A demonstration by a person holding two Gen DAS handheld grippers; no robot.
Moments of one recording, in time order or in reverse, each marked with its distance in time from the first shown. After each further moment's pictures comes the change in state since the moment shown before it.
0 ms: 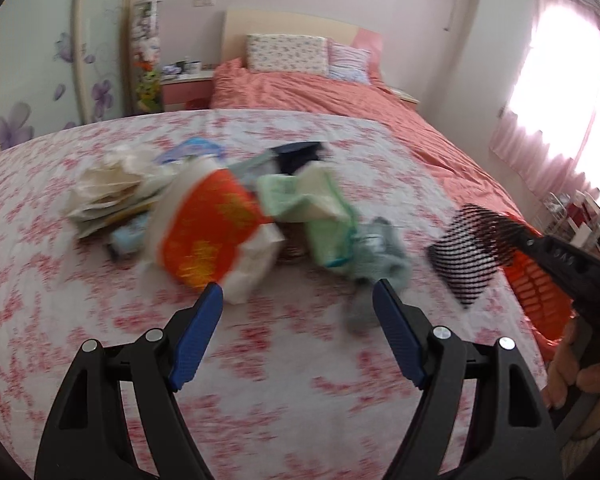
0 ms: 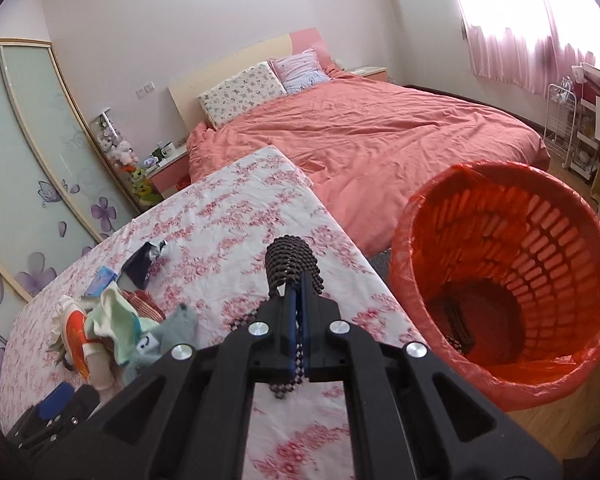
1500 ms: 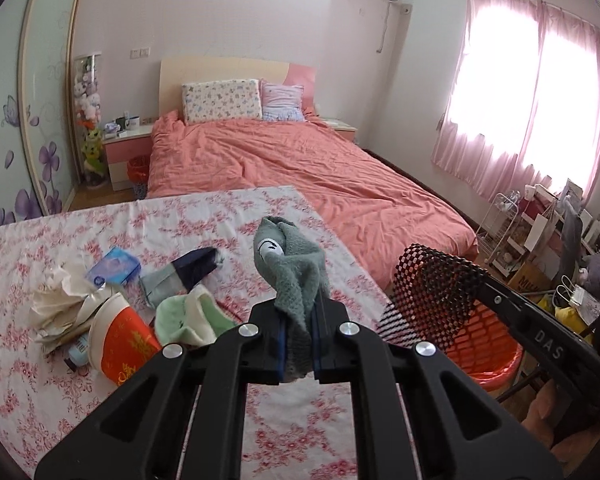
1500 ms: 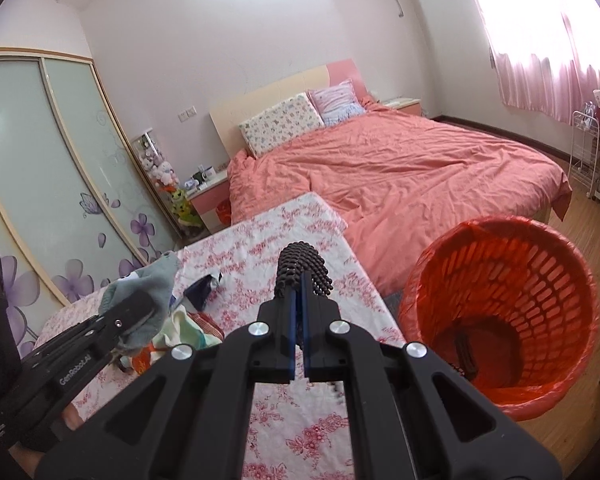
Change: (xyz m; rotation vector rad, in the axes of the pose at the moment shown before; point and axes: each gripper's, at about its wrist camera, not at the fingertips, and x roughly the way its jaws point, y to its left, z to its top) left arm -0.024 -0.069 0.064 0.135 -0.137 -0.160; right arm -0.079 0.005 0.031 -0.048 -0.111 0.134
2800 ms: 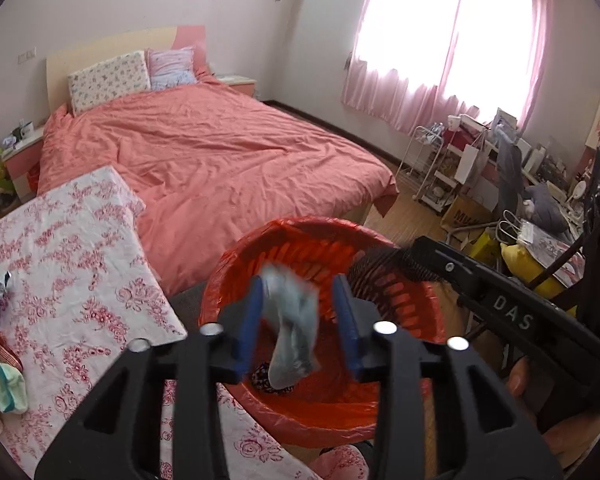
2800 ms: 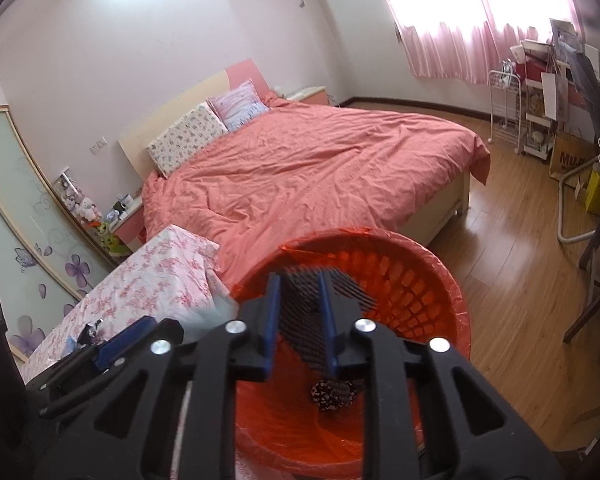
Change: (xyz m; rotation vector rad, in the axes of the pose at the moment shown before) left arm 0.099 -0.175 -0.014 0.179 0.174 -0.264; right arm -0.009 -0.197 0.035 0.197 0.028 -0.244
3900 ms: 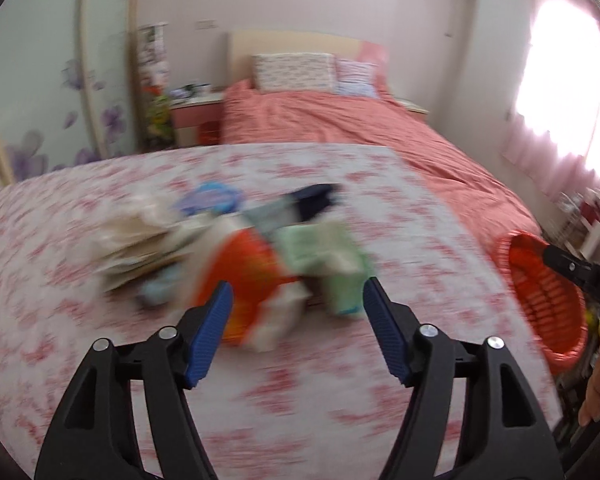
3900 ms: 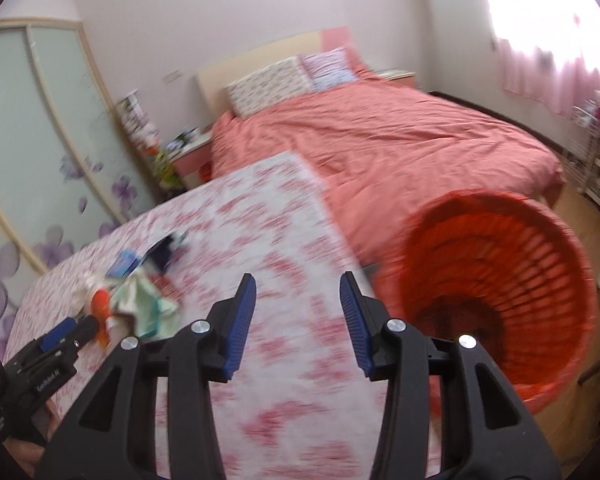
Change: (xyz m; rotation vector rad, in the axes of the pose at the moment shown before) left arm -0.165 0.214 -0.106 -0.329 -0.081 0.515; right arm 0.015 0.185 -0.092 -0.280 0.120 0.188
